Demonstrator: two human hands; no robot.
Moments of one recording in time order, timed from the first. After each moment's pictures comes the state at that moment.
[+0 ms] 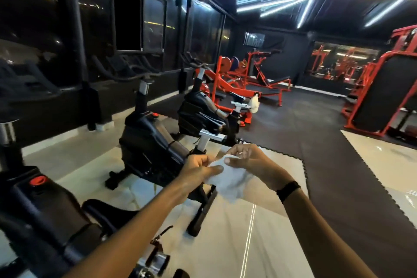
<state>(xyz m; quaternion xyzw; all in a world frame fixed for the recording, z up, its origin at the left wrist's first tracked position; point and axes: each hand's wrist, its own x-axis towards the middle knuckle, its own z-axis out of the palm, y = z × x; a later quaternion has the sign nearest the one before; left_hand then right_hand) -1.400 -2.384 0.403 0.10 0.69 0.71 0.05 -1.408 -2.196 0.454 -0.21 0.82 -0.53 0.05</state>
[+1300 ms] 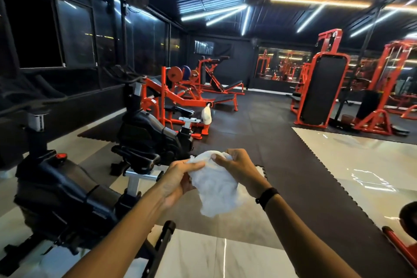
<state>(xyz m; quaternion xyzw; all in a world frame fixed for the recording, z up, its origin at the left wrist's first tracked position) -1.689 -2.135 0.438 0.14 0.54 0.80 0.20 -1.662 -1.952 0.462 -0.03 0.82 -0.56 -0.12</state>
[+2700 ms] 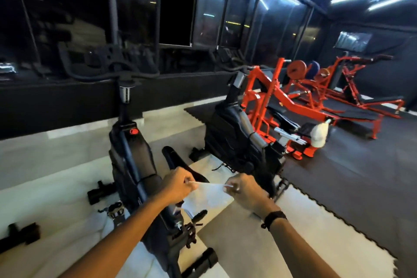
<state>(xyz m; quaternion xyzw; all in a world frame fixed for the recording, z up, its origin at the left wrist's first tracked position) -2.053 -2.185 0.326 -0.13 0.90 0.40 -0.07 -2.150 -1.973 0.332 -0.36 0.90 -0.26 0.06</state>
